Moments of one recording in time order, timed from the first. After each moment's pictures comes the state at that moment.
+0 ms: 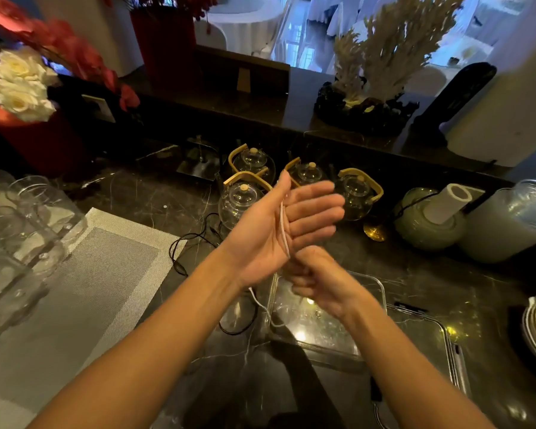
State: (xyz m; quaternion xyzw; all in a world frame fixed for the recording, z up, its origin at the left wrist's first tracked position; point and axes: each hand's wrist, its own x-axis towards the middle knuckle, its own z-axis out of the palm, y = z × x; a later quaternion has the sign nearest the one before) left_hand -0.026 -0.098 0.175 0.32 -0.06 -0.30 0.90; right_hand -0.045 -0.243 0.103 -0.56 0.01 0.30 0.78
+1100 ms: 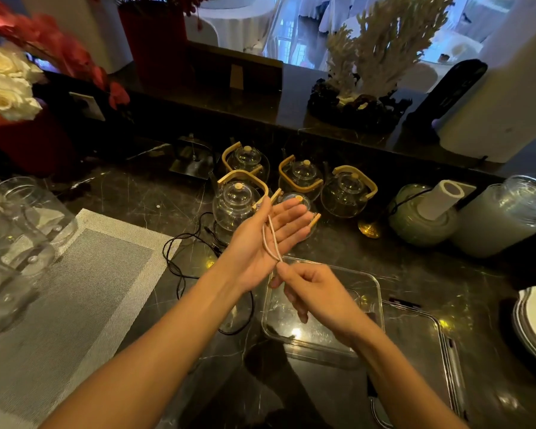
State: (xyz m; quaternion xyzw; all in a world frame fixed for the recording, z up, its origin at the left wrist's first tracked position) left_hand -0.014 -0.101 0.123 0.30 0.08 -0.23 0.92; right_hand -0.081 -0.244 0.112 -0.78 -0.01 0.19 0.60
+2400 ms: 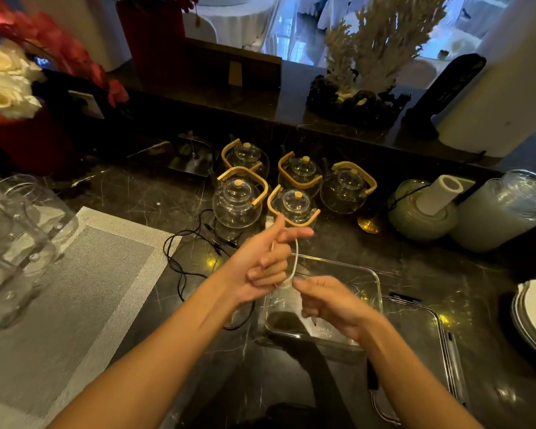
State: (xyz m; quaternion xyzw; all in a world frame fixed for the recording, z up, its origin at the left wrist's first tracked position) left_hand -0.032 -0.093 0.100 0.29 -0.02 -0.39 0.87; right_hand -0.078 -0.280 0.065 -0.64 0.07 0.33 0.69
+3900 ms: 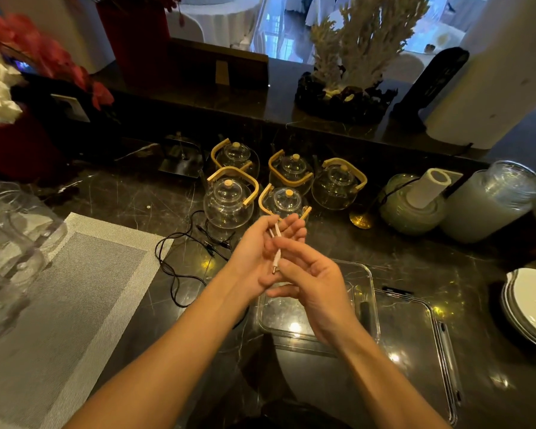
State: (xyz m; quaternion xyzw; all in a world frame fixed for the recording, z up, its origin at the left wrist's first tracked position) left_hand -0.026 -0.122 0.118 0.26 0.18 -0.31 0.90; right_hand -0.100 -0.233 0.115 -0.58 0.04 0.08 0.81
